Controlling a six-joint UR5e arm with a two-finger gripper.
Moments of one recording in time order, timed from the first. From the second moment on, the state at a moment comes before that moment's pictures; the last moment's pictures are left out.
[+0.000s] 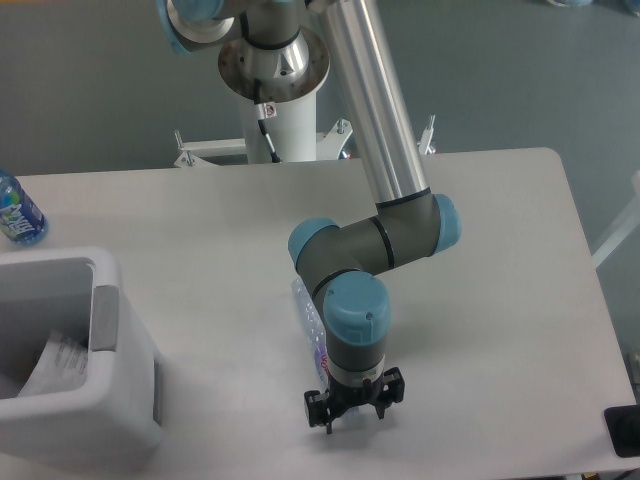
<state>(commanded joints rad) 2.38 -2.30 -1.44 -0.73 1.52 0.10</state>
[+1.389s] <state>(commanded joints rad) 2.37 -2.28 -1.45 -0.73 1.55 0.10</state>
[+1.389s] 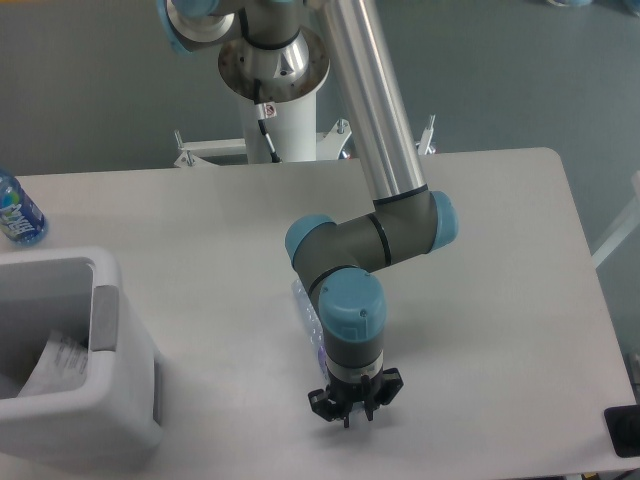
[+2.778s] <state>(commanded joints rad) 2.41 -2.10 -1.26 -0.71 1.46 -0.04</state>
